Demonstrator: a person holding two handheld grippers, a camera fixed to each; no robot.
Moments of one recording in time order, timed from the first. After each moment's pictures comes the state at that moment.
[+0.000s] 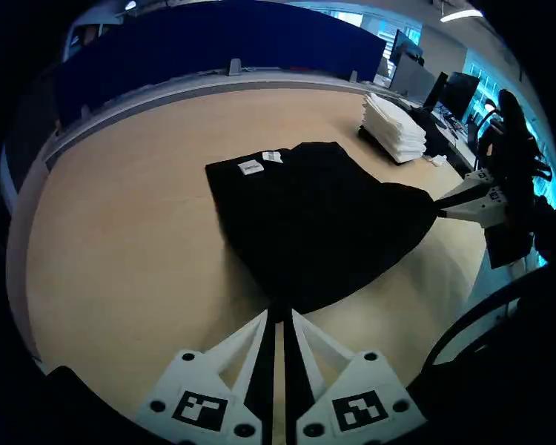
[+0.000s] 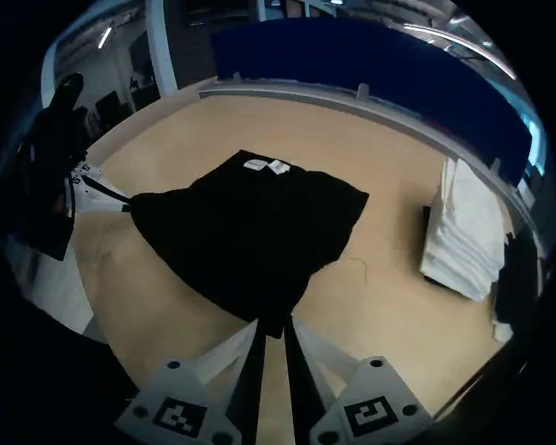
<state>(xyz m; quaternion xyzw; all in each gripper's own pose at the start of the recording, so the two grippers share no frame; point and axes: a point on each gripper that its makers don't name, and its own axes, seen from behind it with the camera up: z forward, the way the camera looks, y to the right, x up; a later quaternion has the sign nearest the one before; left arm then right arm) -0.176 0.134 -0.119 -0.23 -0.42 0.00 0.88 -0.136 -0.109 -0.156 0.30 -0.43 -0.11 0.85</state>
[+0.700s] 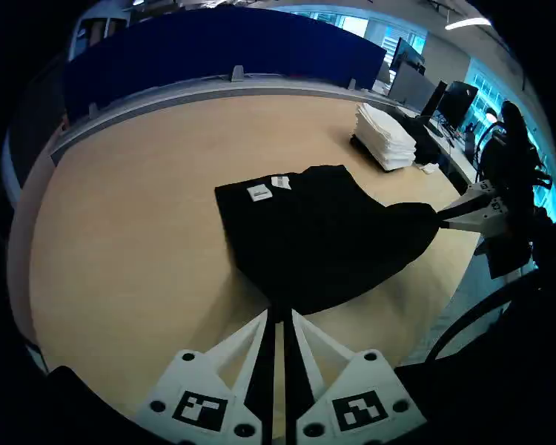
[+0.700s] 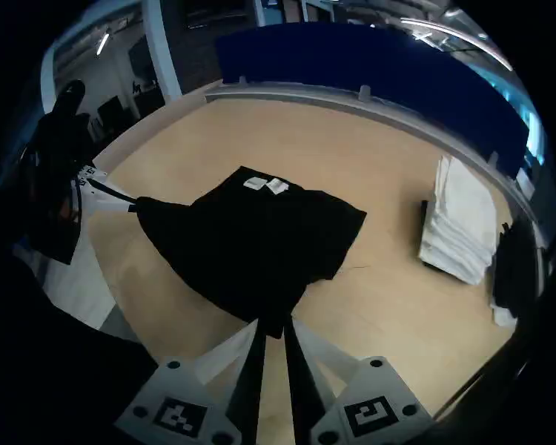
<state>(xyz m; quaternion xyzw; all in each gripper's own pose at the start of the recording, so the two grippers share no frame) -0.143 0.135 -0.149 -0.22 -0.42 -0.02 0.88 -0.104 -0.110 -0.190 0.31 -0.44 -0.09 0.84</state>
